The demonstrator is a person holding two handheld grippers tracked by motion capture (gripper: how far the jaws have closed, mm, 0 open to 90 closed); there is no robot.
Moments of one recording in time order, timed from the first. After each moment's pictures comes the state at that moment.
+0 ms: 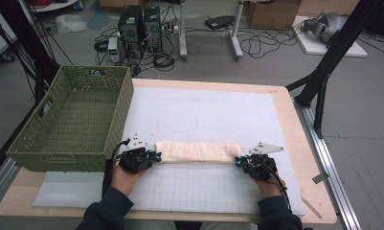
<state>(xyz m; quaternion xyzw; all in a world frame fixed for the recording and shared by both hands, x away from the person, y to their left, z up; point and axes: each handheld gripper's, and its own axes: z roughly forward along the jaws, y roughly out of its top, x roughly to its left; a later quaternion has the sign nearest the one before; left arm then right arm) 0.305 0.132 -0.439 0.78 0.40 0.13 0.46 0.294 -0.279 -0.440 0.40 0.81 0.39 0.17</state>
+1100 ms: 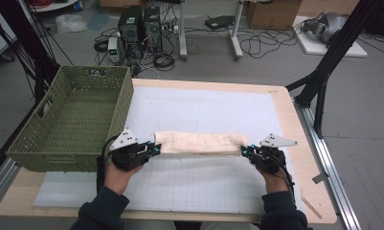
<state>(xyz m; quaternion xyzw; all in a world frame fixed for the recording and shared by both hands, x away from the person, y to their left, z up) 0.294 0.141 -0.399 0.75 0.34 0.15 0.55 0.298 -0.292 -0.407 0.40 0.78 0.43 0.20</state>
